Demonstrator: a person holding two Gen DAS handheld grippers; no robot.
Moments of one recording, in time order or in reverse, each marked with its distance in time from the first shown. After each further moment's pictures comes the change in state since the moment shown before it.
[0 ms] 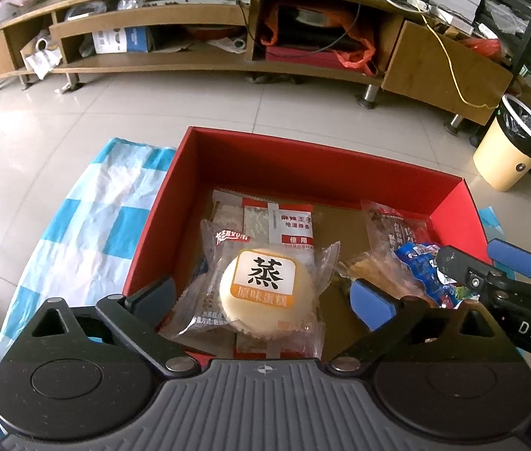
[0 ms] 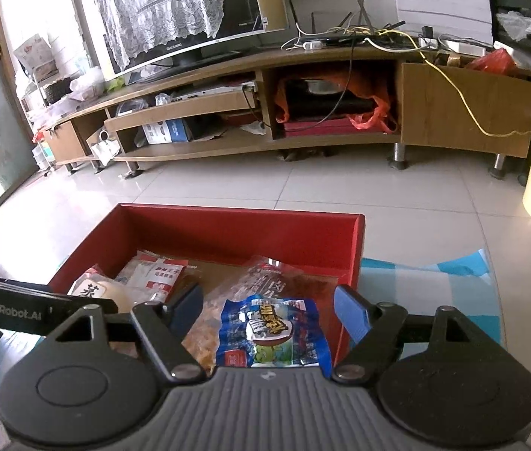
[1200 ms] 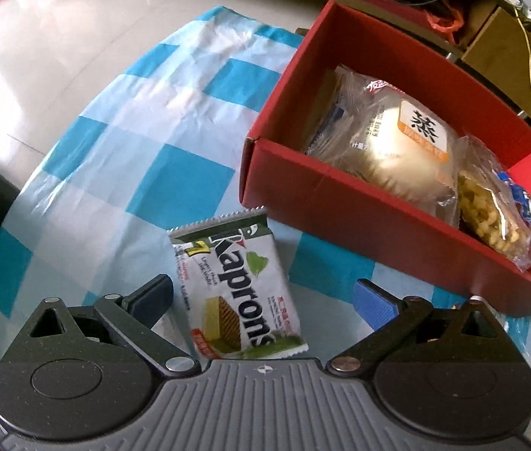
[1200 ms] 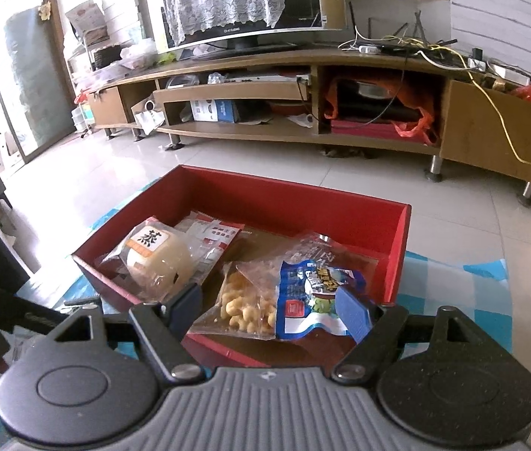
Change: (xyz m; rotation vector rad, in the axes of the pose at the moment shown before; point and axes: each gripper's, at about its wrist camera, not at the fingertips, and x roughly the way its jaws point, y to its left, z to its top) left arm 0.017 0.066 -0.070 -0.235 0.204 0.085; right arm -0.026 0.032 -0.024 -0.157 0.024 0.079
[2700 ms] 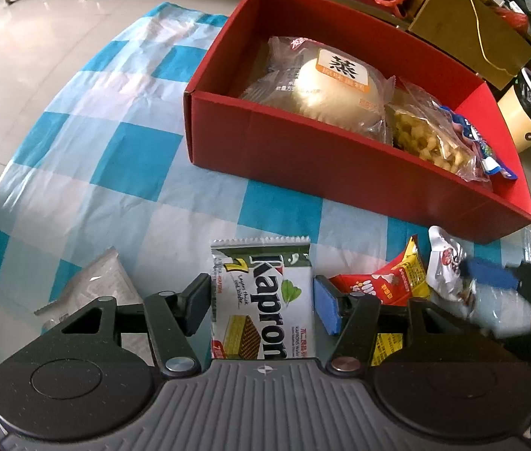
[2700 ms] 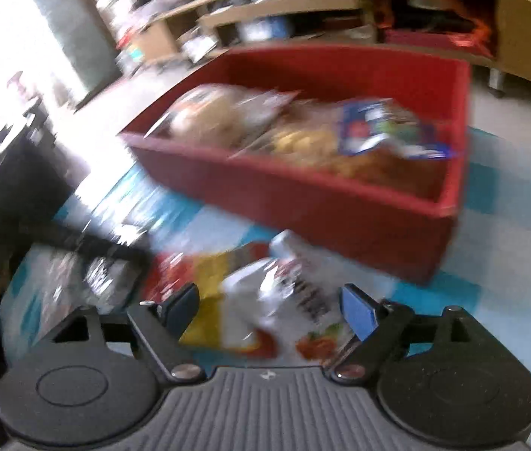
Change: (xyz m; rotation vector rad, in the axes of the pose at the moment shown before) left arm -0.020 -0.011 -0.031 0.125 0.020 -0.108; right arm 0.018 0.004 -0.068 -0.004 0.257 0.235
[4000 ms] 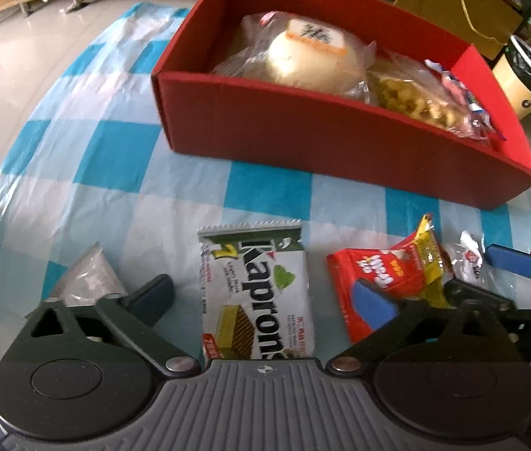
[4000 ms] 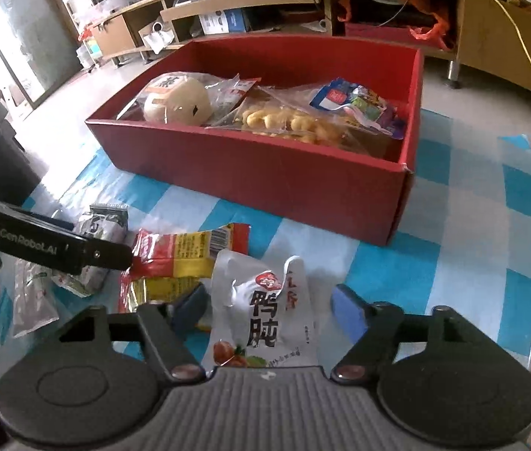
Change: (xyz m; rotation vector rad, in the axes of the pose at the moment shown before) left arm 0.014 -0.013 -0.011 0.087 0.012 0.024; right arm -0.011 0.005 -0.015 0.058 0.000 -0.169
